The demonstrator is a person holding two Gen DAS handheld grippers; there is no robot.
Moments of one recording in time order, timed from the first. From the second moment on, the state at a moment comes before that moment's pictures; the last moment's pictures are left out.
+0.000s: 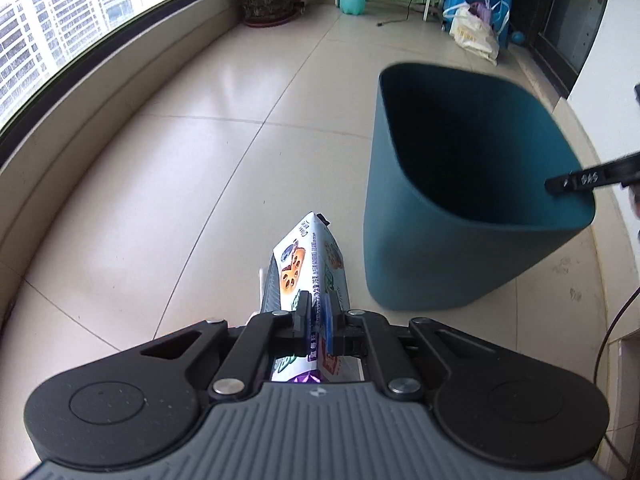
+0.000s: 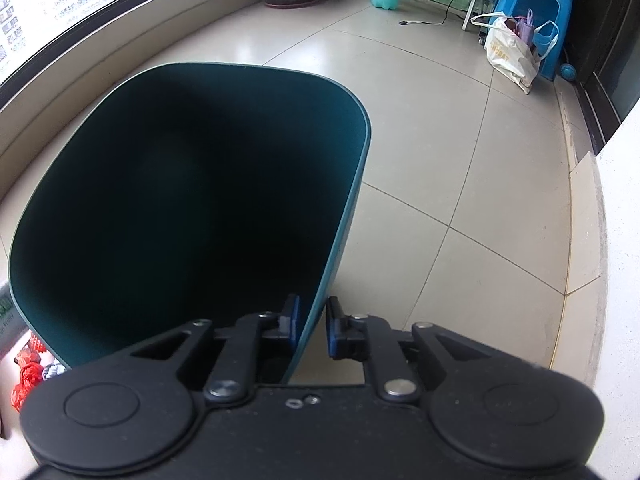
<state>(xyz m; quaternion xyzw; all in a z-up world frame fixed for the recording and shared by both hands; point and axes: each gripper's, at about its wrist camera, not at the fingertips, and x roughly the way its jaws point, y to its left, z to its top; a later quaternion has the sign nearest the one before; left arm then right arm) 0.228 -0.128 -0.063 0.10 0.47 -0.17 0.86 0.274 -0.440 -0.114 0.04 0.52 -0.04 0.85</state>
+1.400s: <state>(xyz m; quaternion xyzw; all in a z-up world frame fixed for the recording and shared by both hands) 0.276 -0.299 -0.135 0.16 0.54 -0.23 0.79 0.245 -0.436 -0.125 0.07 0.53 -0.02 0.84</state>
